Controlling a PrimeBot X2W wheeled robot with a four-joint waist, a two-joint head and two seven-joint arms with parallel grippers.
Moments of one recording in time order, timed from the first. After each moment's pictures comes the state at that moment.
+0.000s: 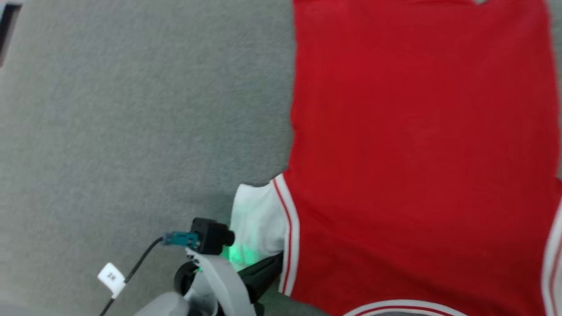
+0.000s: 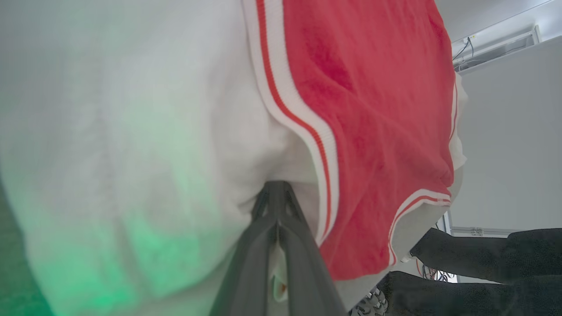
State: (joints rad) left arm -0.35 0.51 -0.82 0.07 -1.16 -0.04 0.14; right arm -1.18 -0.91 0.74 0.55 1.06 0.13 0.62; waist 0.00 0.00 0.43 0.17
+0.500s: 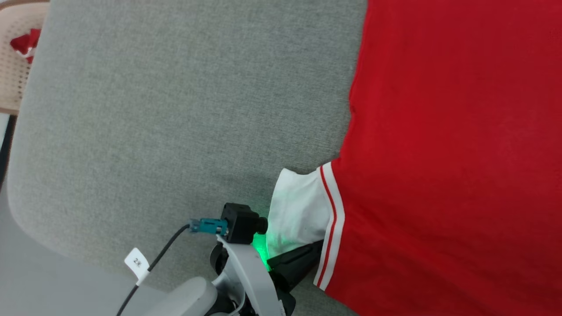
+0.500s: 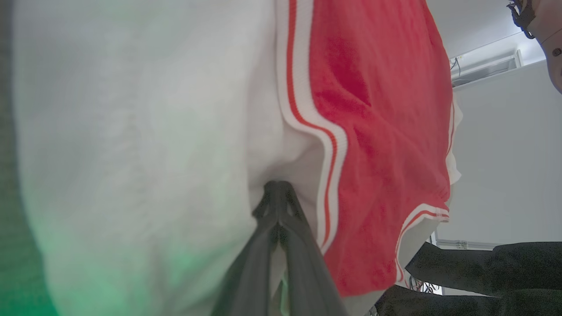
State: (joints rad) left arm -0.43 0.42 -0.86 0.08 -1.14 -0.11 0.12; right arm -1.43 -0.78 0.70 0.95 0.92 0.13 0.78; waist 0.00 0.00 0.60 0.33
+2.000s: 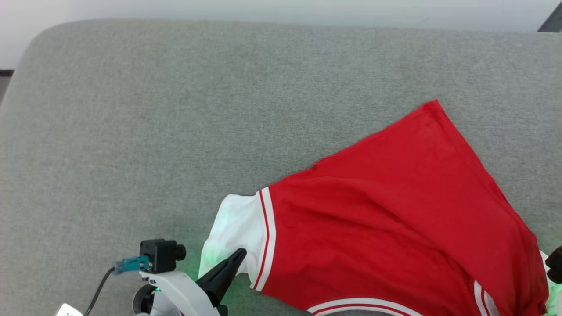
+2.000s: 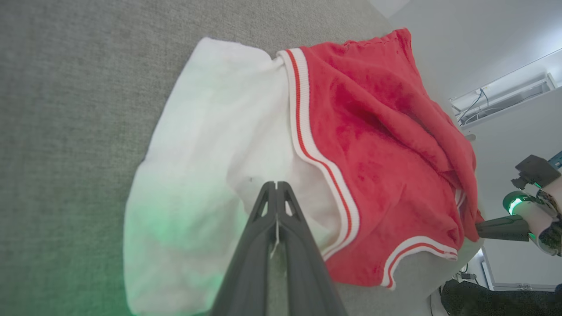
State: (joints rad) left arm -0.26 0.56 -0.75 0.12 -1.17 -0.02 -0.06; right arm -0.28 -1.15 0.84 -0.01 1.27 0.13 0.59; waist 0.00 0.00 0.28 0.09
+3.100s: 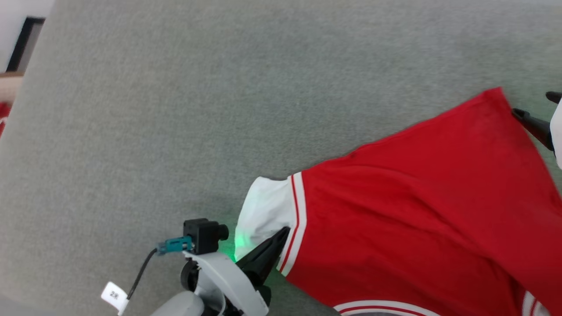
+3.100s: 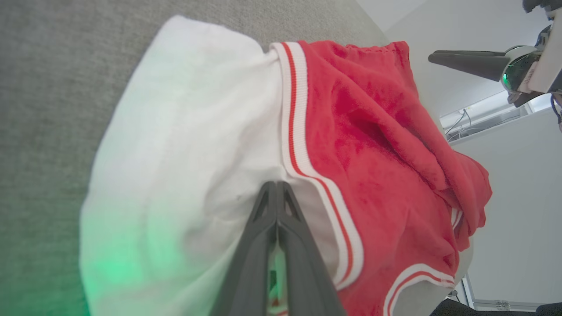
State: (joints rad) left arm -0.37 0.41 -0.80 0.20 -1.13 -0.08 -0.09; right arm -0.85 -0.81 0.59 0.25 0.78 0.13 0.68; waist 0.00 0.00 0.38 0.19
